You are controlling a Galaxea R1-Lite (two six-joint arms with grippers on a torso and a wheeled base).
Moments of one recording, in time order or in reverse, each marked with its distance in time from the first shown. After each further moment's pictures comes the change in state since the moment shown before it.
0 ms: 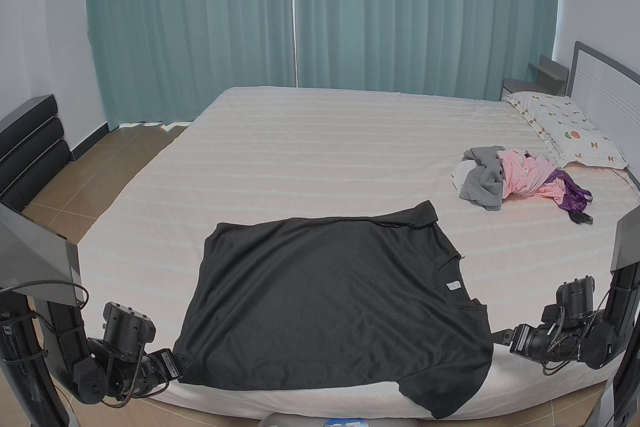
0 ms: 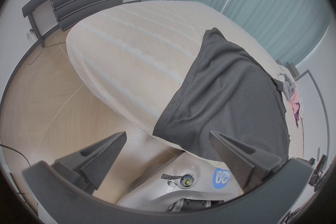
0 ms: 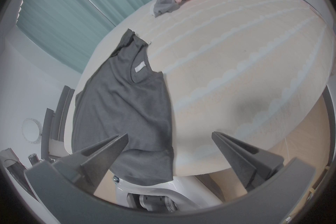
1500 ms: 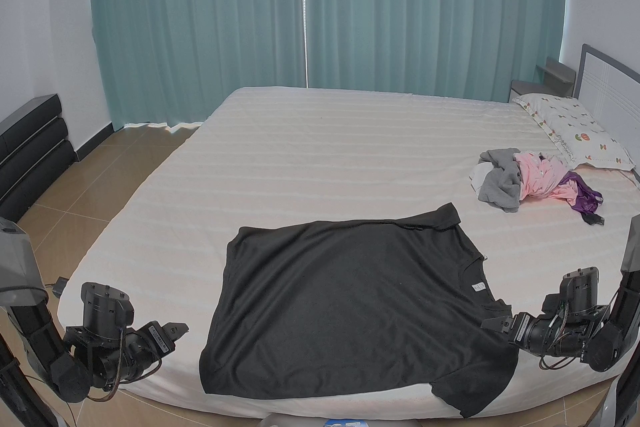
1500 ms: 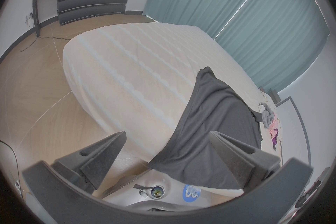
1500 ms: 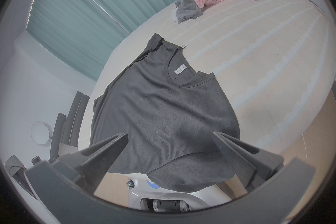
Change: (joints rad) left arm 0.001 -0.204 -0.010 -0.001 -0.028 -0.096; right arm 0.083 -0.124 0.000 -0.004 -0.007 0.106
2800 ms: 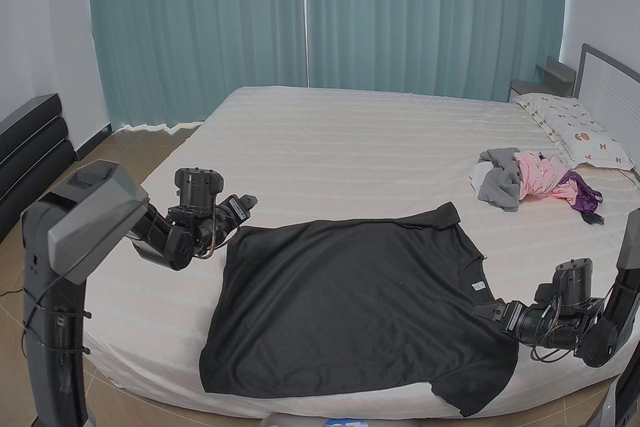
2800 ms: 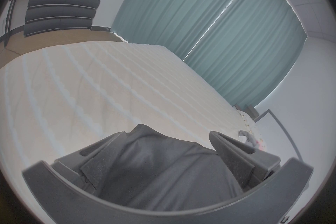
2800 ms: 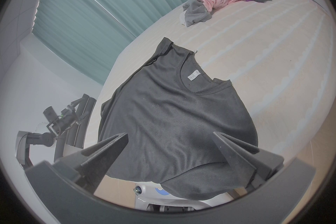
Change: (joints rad) left arm 0.007 0.510 -1.244 0.394 -0.052 0.075; right arm 0.051 0.000 -0.070 -0.001 -0.009 0.046
